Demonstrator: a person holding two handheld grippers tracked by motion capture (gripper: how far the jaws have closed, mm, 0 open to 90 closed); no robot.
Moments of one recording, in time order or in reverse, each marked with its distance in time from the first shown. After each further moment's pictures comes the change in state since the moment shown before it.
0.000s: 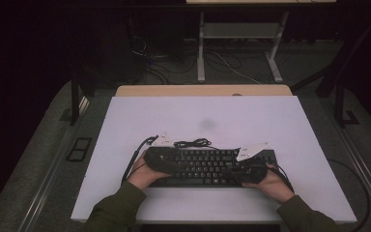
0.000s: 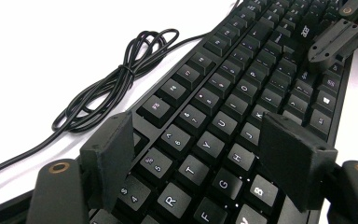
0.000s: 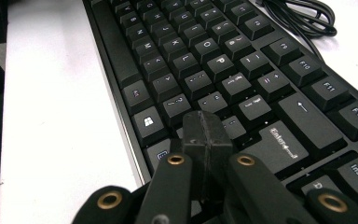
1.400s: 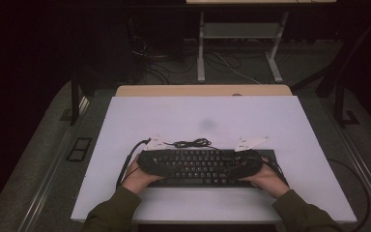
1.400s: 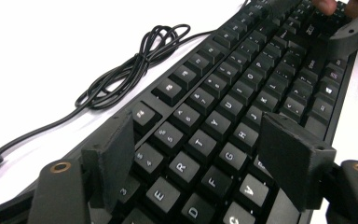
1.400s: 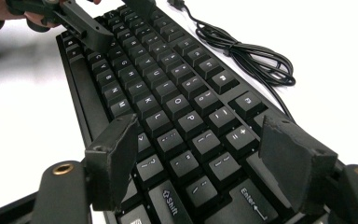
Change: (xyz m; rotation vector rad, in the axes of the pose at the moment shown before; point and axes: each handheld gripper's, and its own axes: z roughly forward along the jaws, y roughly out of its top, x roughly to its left) left arm -0.001 -0.015 -0.016 -0.031 0.051 -0.023; right arm -0.008 0.017 0.008 -0.125 -0.056 0.064
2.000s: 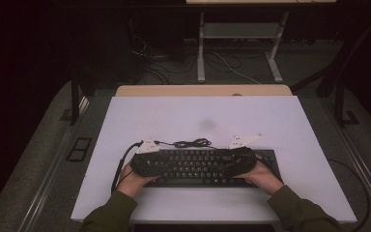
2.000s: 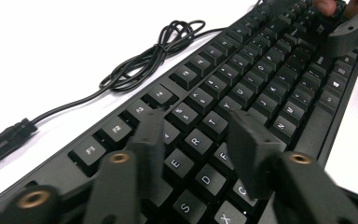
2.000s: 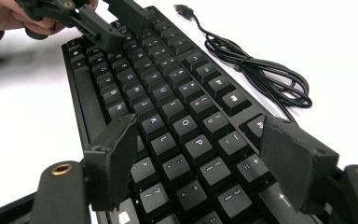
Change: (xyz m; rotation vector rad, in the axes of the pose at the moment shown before) left arm 0.004 -0.010 -0.015 -0.021 0.040 -0.030; right arm 0.001 0.010 0.013 -0.007 0.033 -0.018
